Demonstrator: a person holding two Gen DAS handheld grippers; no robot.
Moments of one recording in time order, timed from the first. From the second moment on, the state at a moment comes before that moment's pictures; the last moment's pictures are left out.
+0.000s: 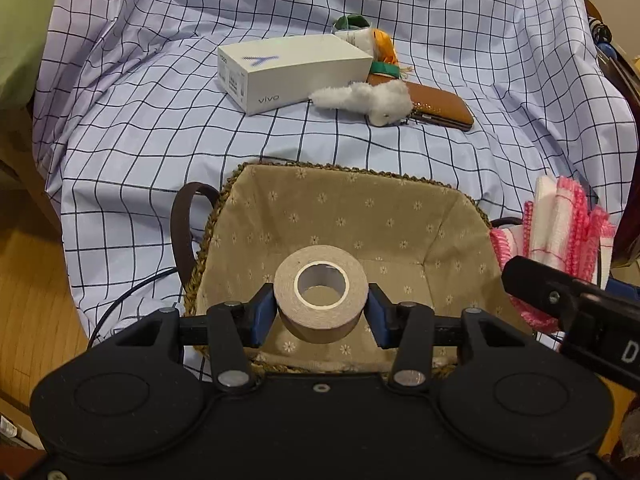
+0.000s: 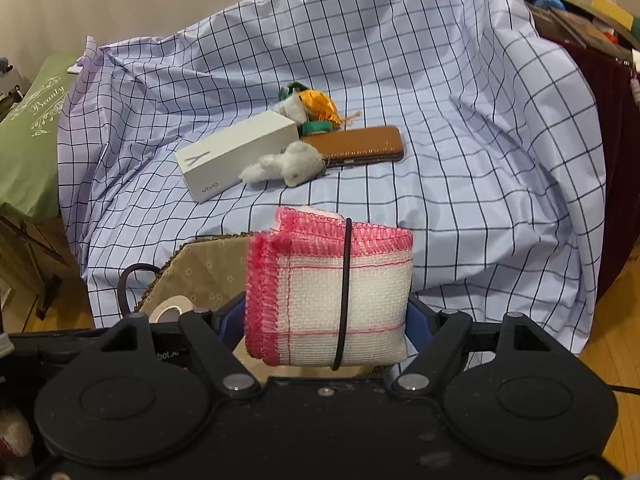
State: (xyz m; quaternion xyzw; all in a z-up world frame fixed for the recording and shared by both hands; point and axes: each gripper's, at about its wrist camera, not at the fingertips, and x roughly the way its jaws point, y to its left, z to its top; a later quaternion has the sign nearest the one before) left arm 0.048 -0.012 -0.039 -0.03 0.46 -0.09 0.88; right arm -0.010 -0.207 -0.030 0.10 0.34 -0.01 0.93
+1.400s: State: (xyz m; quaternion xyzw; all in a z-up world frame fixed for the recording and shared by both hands) left arm 0.048 -0.014 -0.063 0.00 0.47 -0.08 0.88; right arm 0.009 -0.199 -0.052 0.09 0.39 -0.01 0.91
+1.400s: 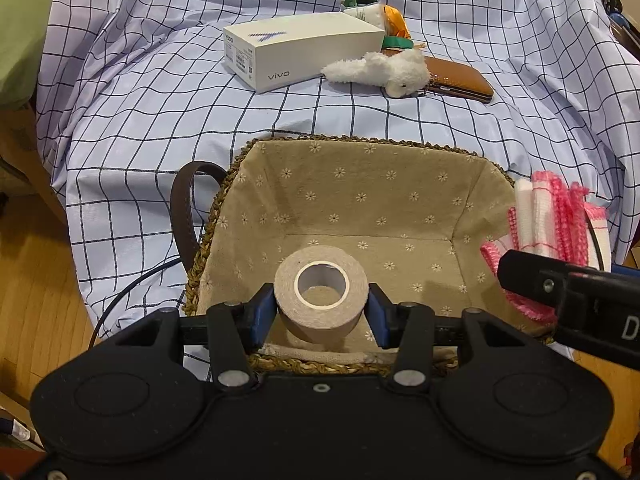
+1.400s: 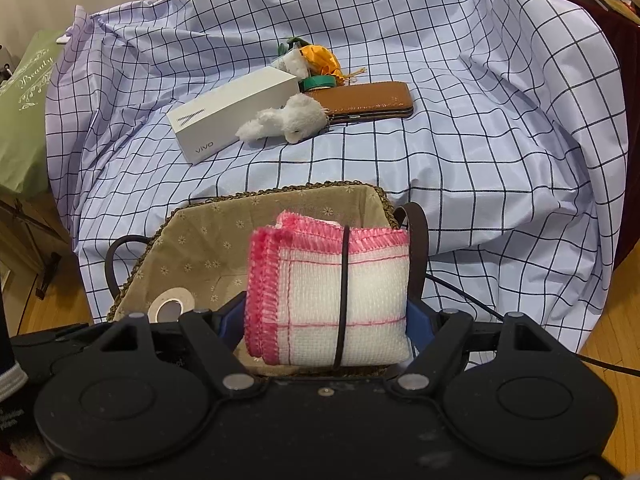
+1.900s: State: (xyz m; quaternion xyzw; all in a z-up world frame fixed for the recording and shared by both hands) left arm 0.047 -0.011 -0.063 0.00 0.48 -0.07 0.88; right arm 0.011 -0.199 -0.052 0.09 0.39 -0.01 0.91
